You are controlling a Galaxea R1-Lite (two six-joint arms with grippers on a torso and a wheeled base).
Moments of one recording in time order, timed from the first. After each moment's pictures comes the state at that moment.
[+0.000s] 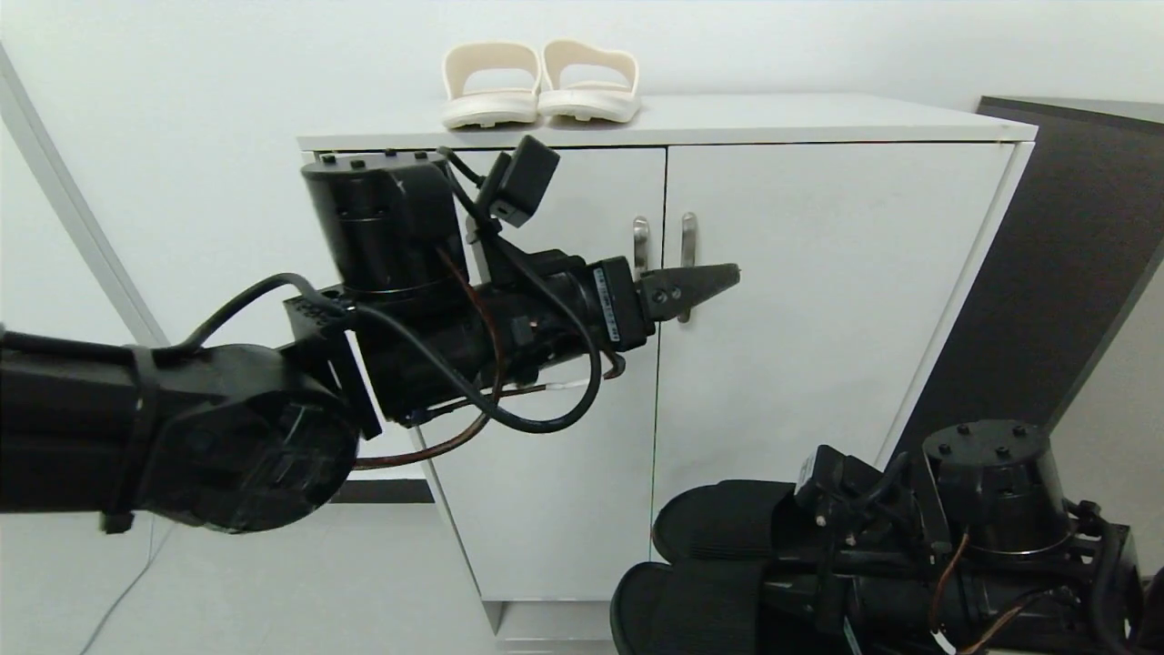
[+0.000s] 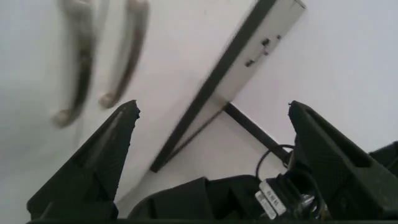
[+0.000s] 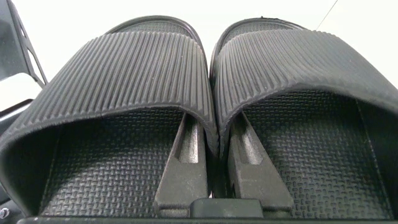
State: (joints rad) left arm -0.67 1.74 -1.10 -0.70 -0.36 -0.40; right arm 0.67 1.64 -0.49 -0.65 0.36 -0.18
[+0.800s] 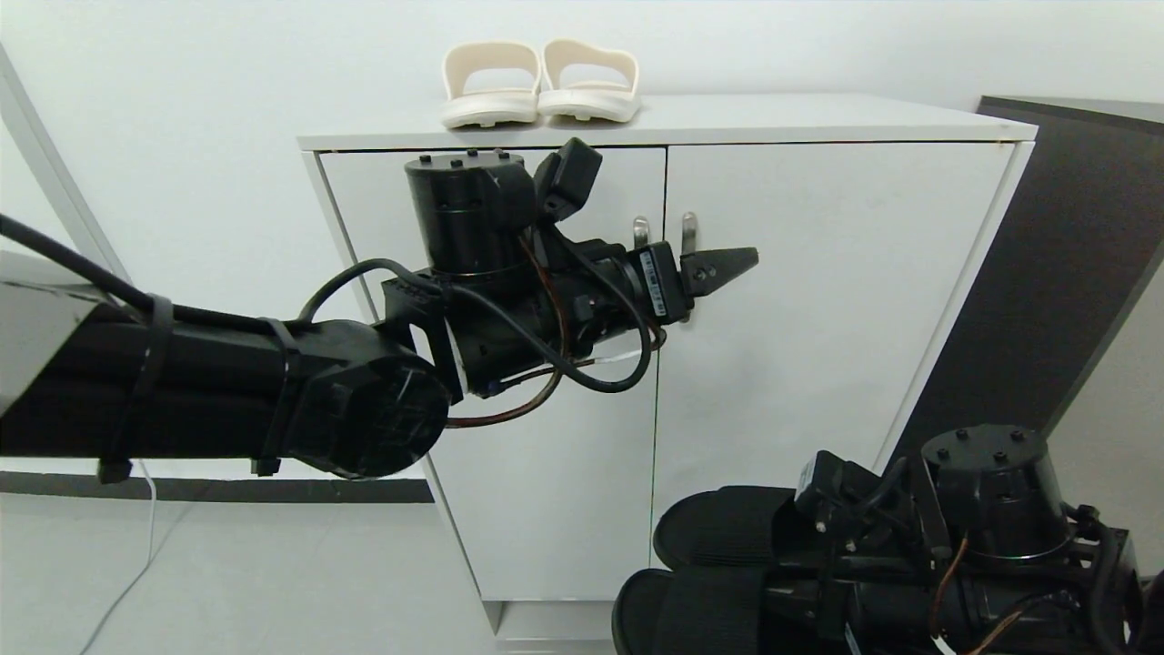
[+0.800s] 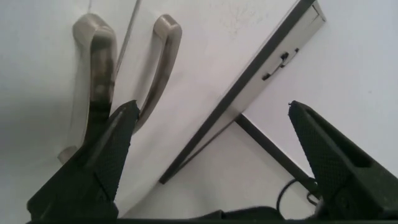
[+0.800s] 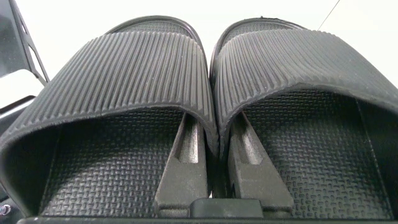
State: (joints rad) left arm -0.68 1.87 -1.26 -0.67 -0.25 -0.41; right arm 0.67 1.65 -0.48 -0.65 0.36 -0.18
